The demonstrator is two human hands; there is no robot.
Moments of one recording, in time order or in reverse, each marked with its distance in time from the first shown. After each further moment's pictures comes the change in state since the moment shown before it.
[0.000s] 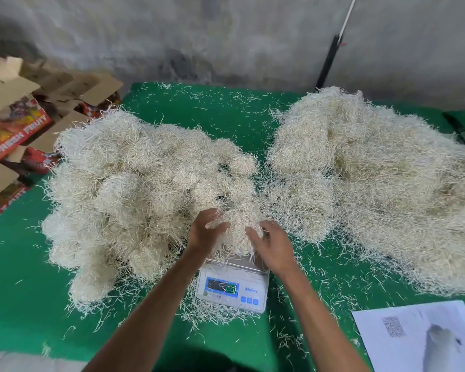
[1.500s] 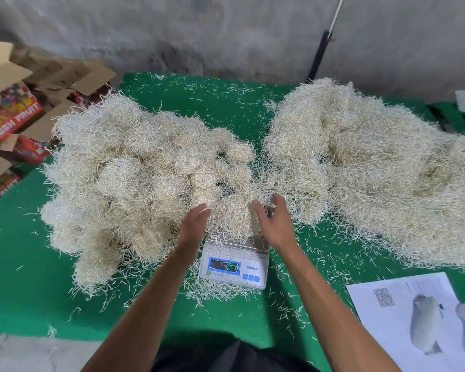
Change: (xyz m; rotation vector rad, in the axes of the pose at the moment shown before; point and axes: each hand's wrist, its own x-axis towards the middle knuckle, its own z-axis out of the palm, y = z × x) left_hand -0.037 -0.016 -0.029 -0.201 -0.049 -0.123; right_hand -0.011 -0.020 -0.003 0.239 0.103 0.183
